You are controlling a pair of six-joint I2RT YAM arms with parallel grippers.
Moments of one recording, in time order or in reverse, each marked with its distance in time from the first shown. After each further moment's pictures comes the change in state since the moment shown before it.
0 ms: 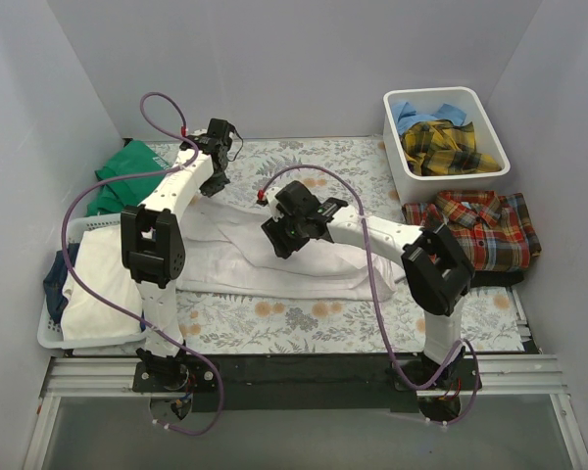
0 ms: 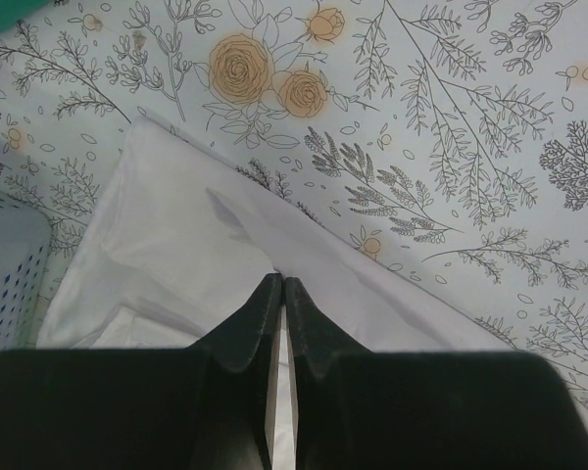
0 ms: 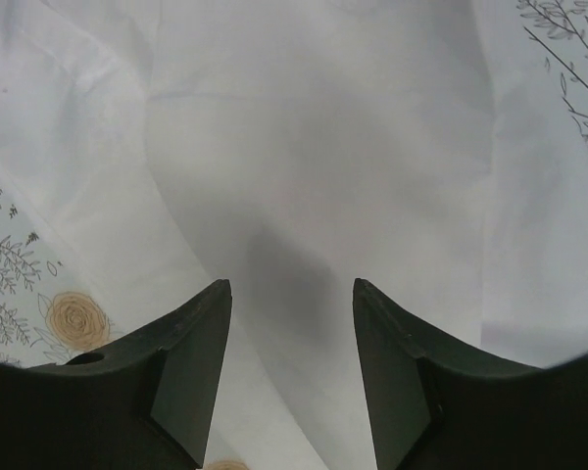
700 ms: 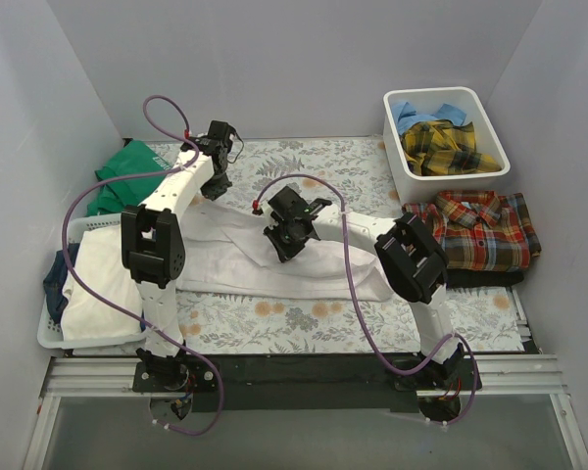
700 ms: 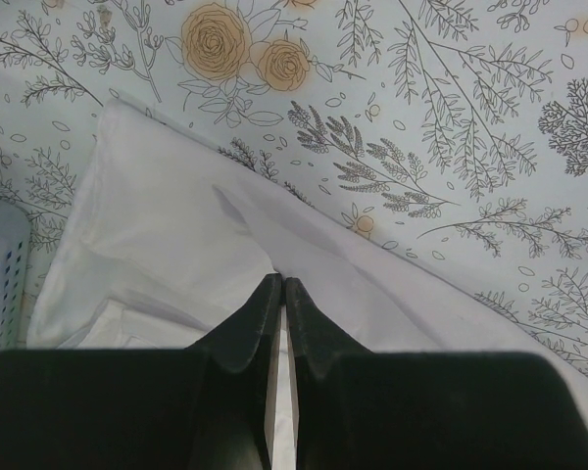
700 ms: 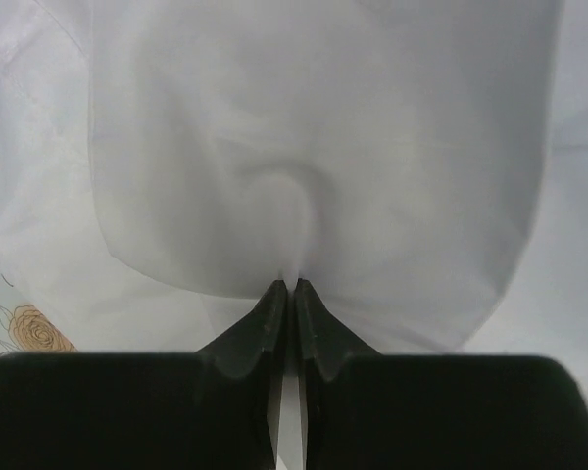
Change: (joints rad) left arm 0.000 -0.002 -0.019 0.001 0.068 0.026; right arm 0.000 0.198 0.115 -0.068 -0.077 -0.007
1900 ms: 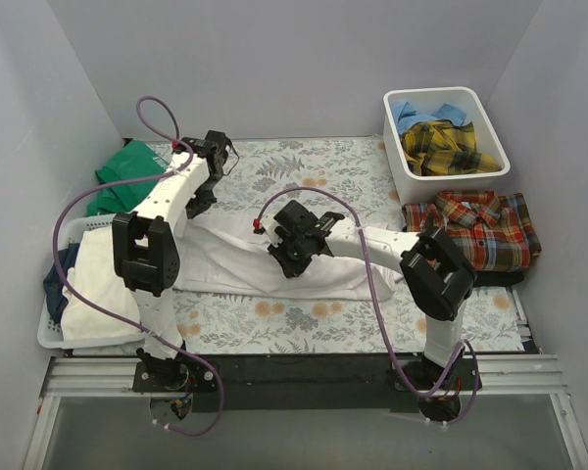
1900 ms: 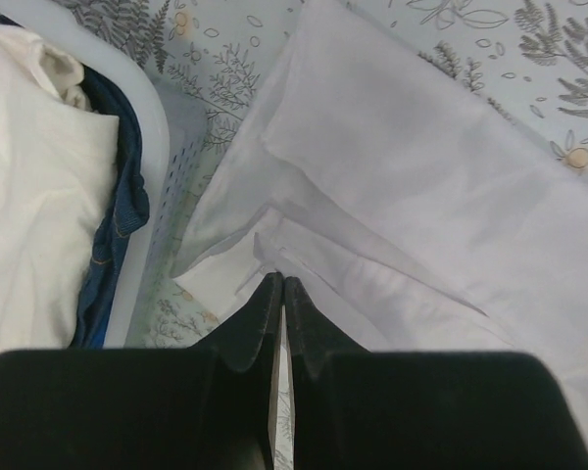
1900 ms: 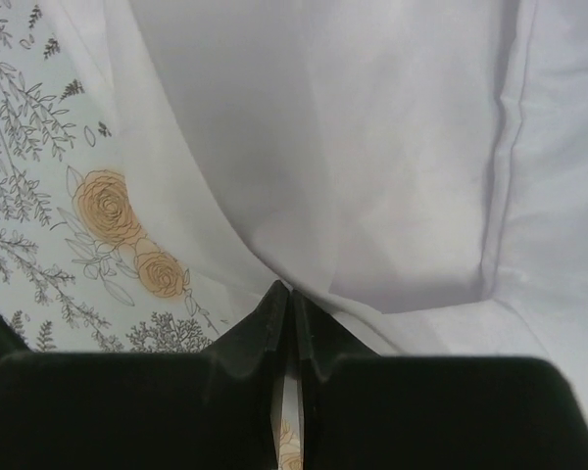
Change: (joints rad) left arm -0.005 -0.087 -0.038 -0.293 -0.175 -0.043; right arm 0.062 -0.219 -0.215 0.003 -0.053 -0.093
